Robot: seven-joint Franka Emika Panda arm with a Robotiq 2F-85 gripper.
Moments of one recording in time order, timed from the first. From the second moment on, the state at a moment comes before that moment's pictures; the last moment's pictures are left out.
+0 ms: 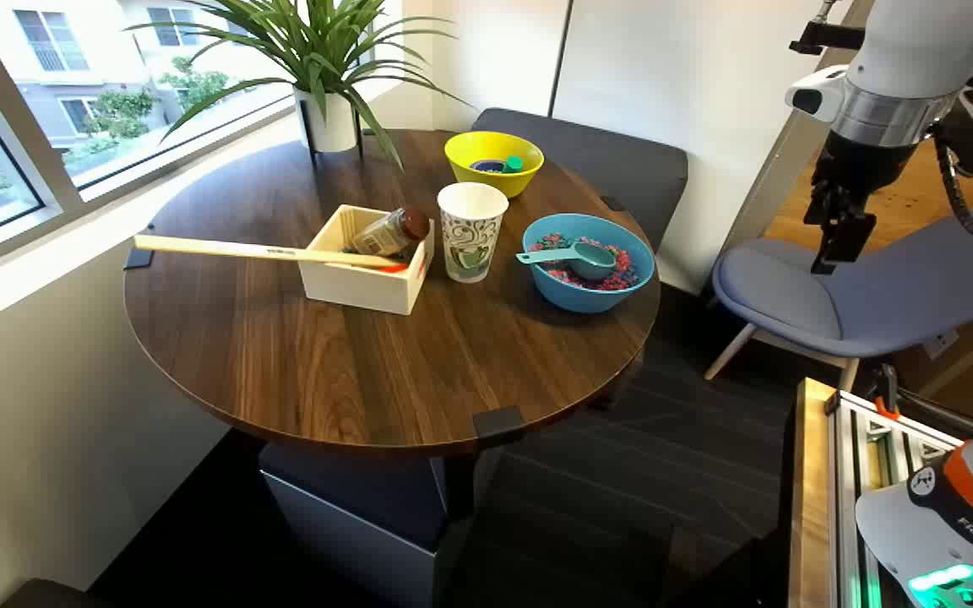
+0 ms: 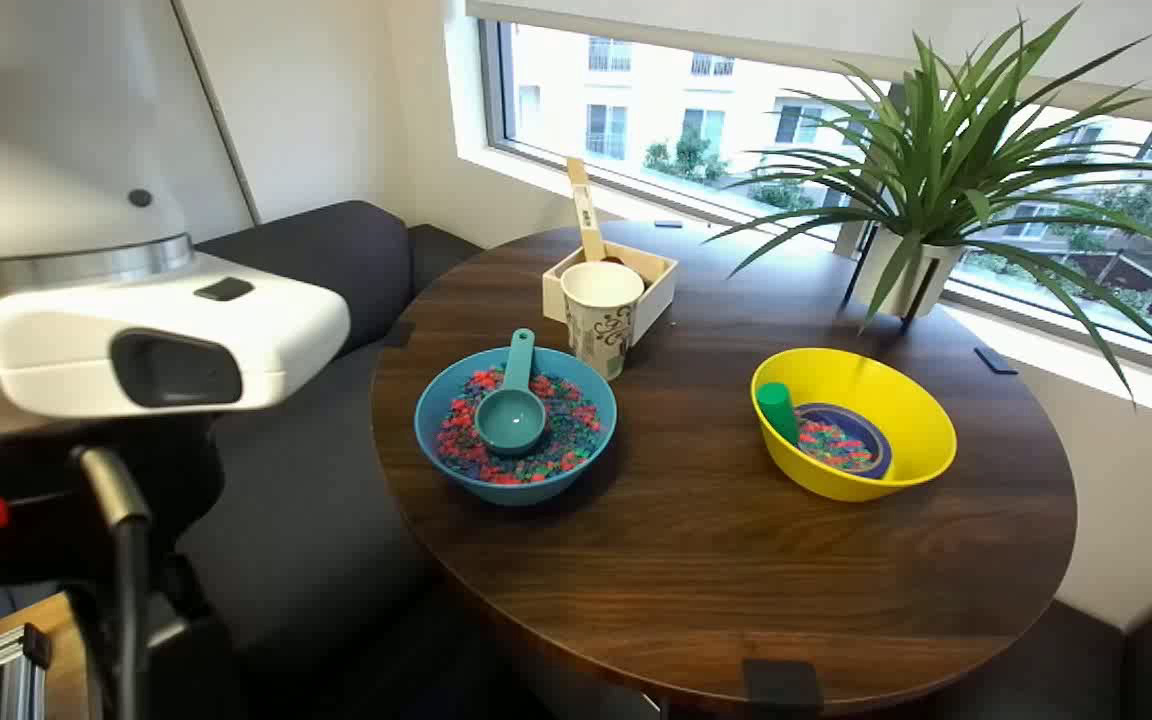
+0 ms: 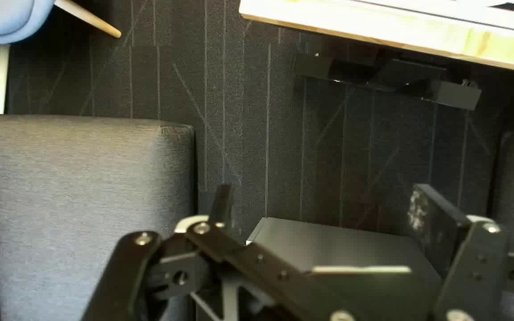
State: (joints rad) arm -0.10 -0.74 -0.05 -2.66 -0.34 1.80 -0.27
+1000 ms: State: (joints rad) arm 0.00 -0.64 0.01 -2.56 -0.33 1.83 -0.20
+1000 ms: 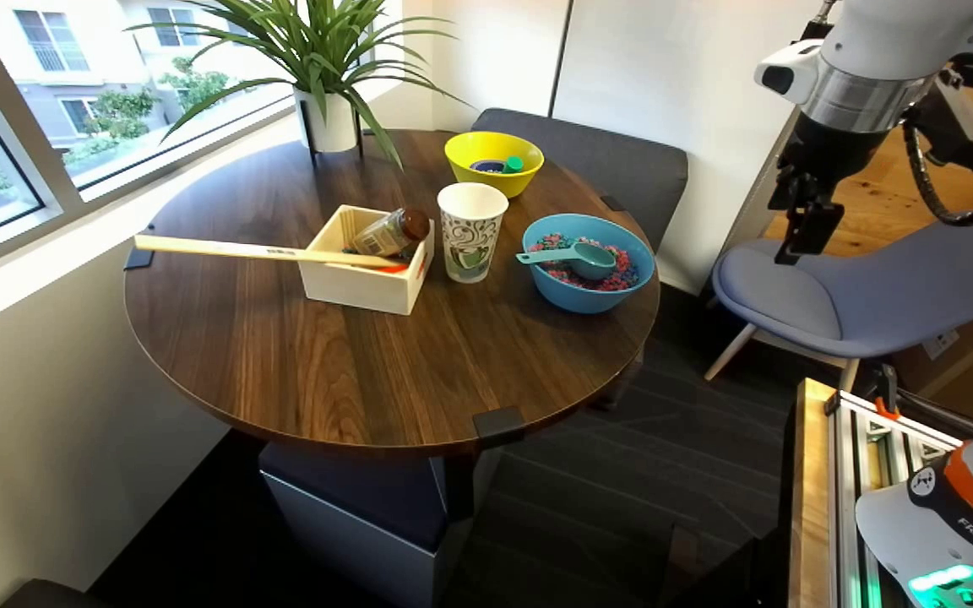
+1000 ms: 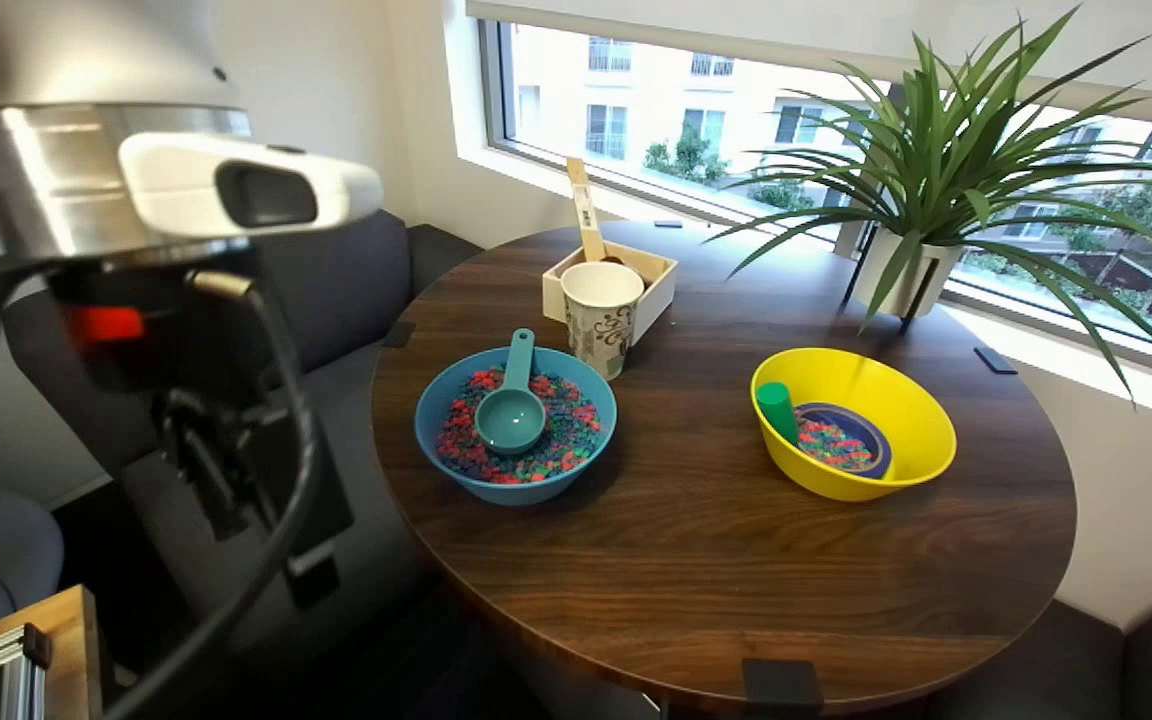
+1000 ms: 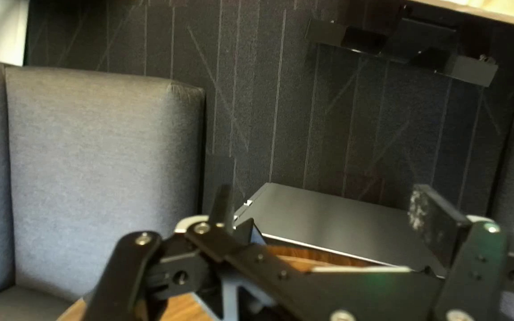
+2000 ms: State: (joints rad) arm 0.04 -0.27 0.15 -2.12 -0.35 1.89 0.10
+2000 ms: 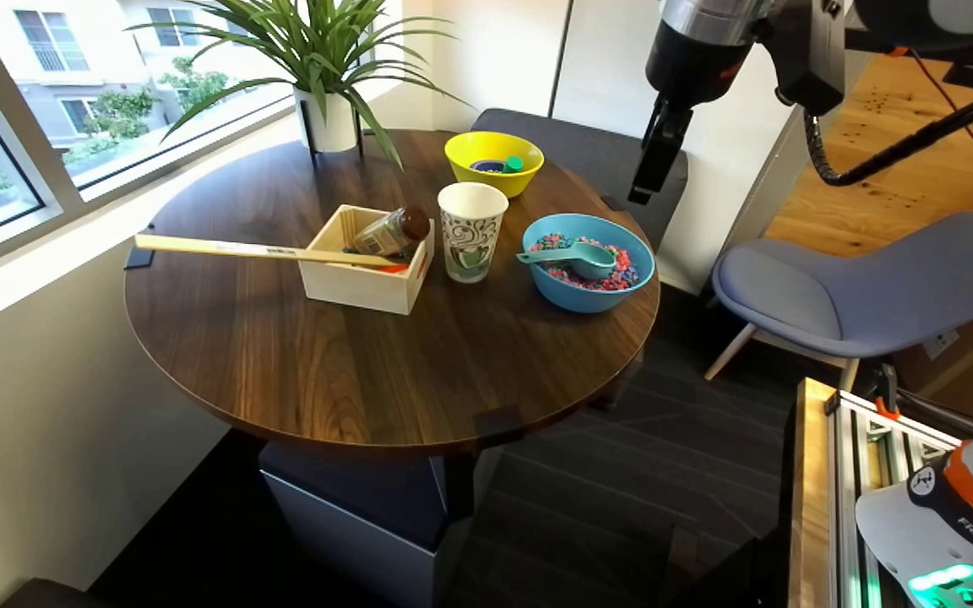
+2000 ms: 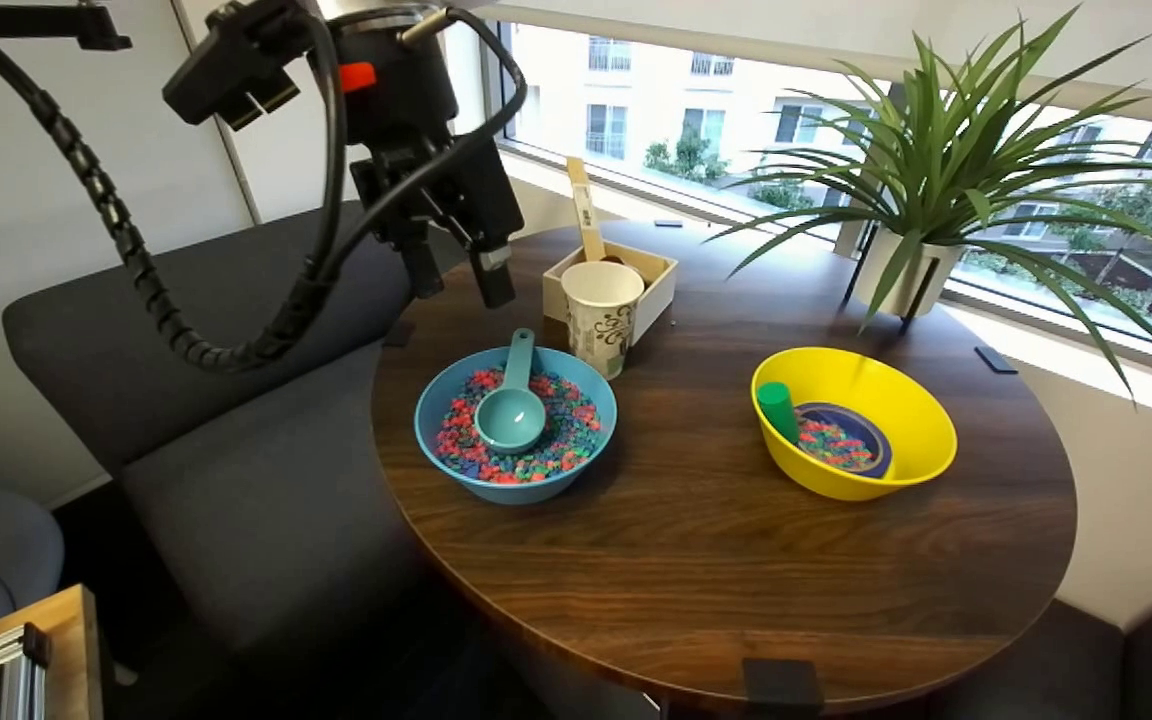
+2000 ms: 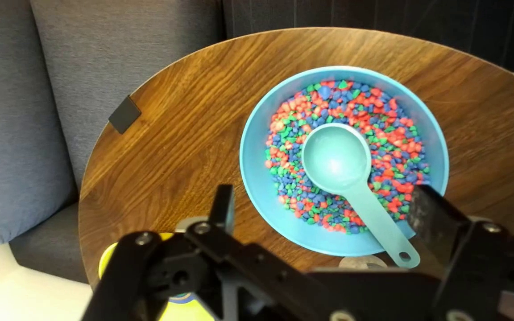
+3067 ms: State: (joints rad) arm 0.04 -0.04 0.12 -1.96 -0.17 2.10 0.58
